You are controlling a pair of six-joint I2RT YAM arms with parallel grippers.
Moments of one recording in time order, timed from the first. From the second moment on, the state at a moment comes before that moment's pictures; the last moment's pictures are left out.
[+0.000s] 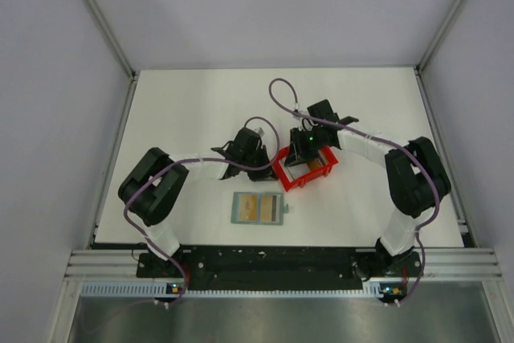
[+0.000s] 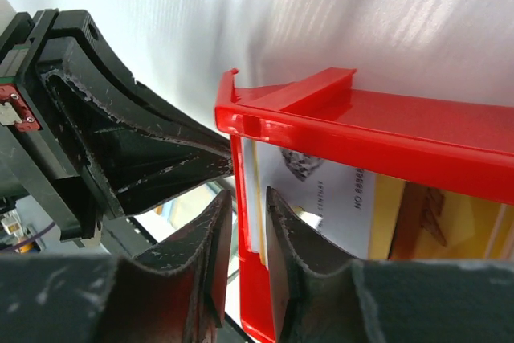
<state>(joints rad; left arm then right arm) -0.66 1.76 0.90 0.01 0.30 -0.85 0.48 1.76 1.15 -0.42 -0.52 0.37</state>
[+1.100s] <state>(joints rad) -0.66 1.76 0.92 0.05 0.30 -0.84 0.47 1.76 1.14 -0.45 -0.31 0.34</state>
